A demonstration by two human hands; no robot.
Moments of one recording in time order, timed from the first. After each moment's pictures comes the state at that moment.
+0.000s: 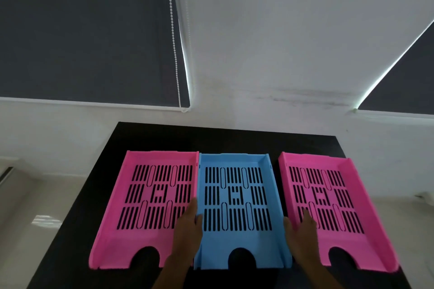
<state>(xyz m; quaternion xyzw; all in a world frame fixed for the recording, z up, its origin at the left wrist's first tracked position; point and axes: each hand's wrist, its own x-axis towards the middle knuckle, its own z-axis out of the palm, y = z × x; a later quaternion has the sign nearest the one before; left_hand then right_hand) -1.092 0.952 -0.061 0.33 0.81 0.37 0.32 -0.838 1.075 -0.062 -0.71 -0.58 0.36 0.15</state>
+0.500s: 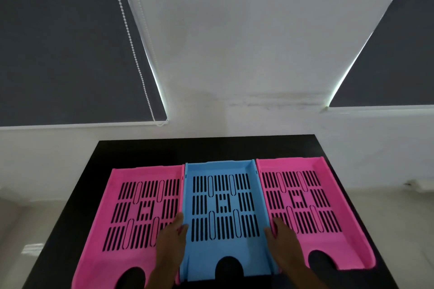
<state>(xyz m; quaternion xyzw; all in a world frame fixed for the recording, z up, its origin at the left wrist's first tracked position) -1.079 0.962 -0.061 0.30 0.83 0.36 0.30 -0.819 1.081 -0.071 -0.64 -0.66 0.39 0.10</state>
